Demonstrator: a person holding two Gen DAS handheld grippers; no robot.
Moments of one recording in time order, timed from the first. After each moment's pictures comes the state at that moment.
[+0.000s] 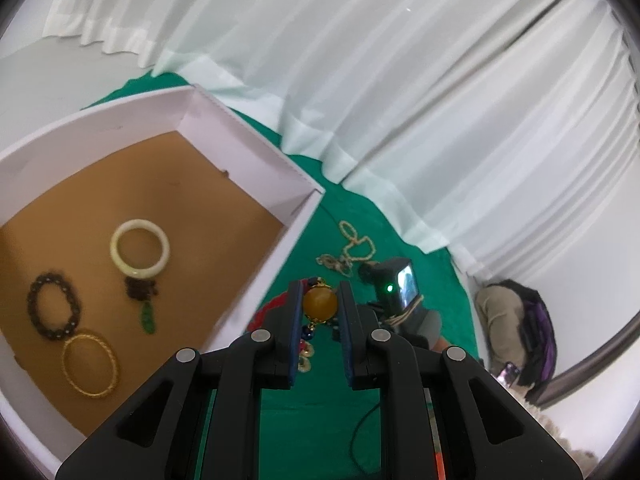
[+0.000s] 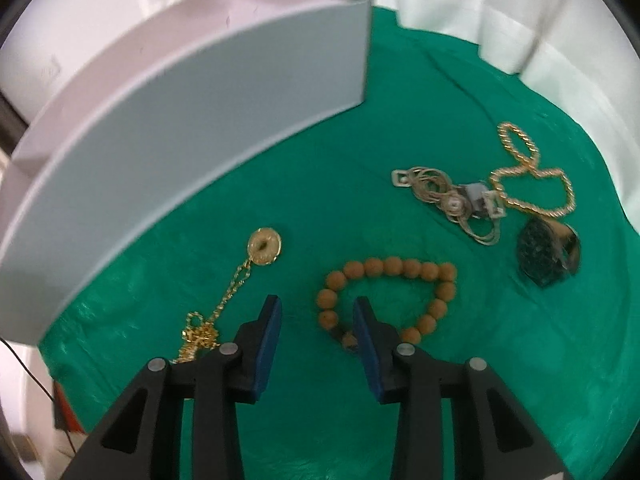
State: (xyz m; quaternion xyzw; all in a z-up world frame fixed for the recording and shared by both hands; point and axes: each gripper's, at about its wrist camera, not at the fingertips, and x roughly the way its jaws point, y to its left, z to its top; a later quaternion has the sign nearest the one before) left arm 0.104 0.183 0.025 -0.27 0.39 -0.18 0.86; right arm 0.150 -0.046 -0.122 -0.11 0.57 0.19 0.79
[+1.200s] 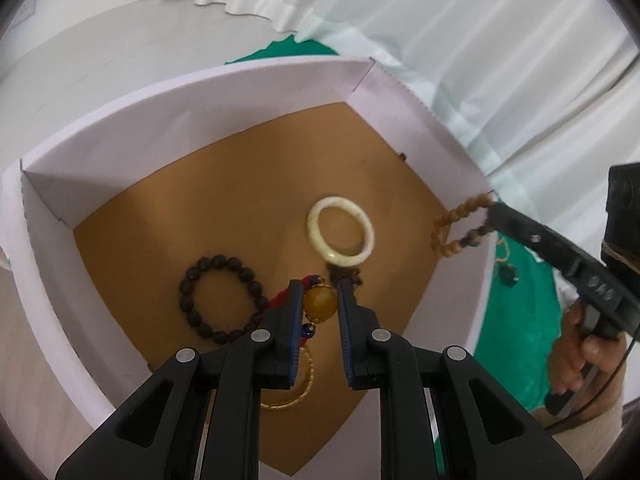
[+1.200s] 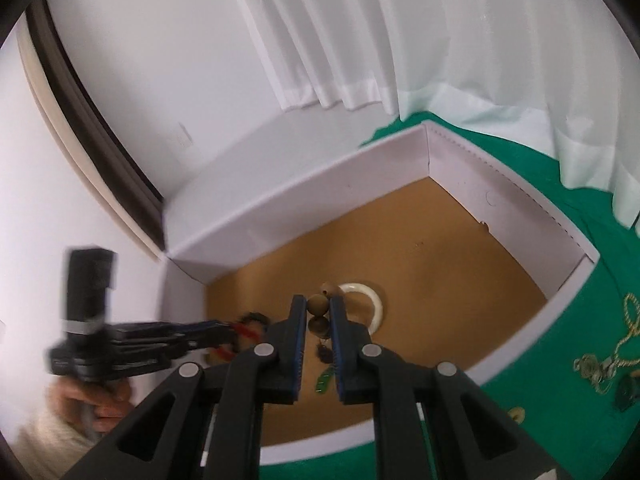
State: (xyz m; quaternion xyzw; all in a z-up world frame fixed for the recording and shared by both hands) left arm 0.118 0.300 -0.056 -0.24 0.48 -0.02 0.84; right arm 0.148 0.135 0.006 -0.04 0.43 0.34 0.83
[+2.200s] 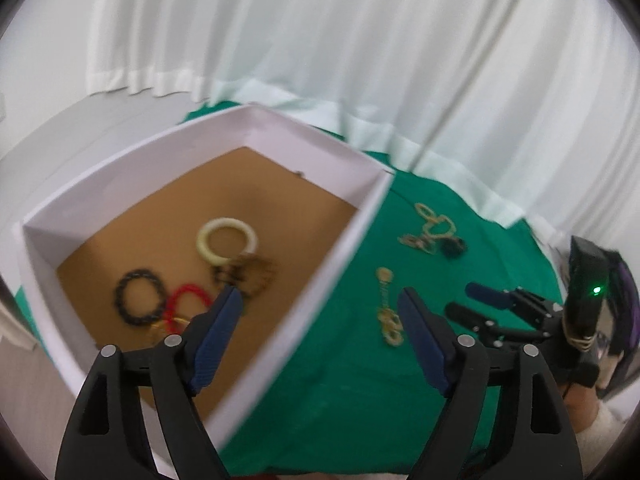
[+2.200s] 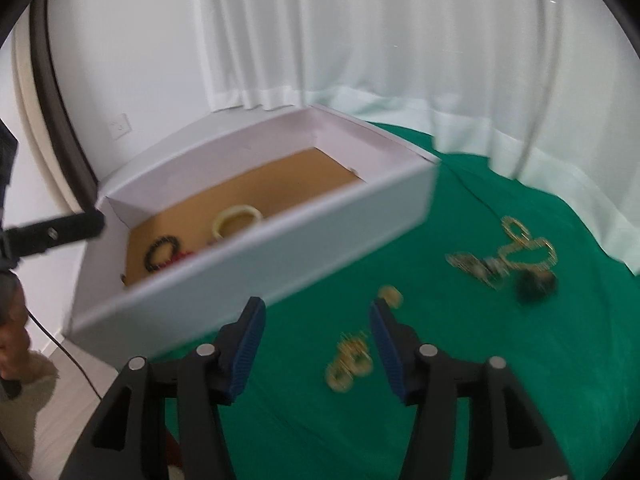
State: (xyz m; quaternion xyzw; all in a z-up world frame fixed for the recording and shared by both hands) left arm 0.050 0.161 0.010 -0.13 0.38 -0.08 0.91; right arm 0.026 -0.025 -0.015 -0.05 0.40 0.21 0.89
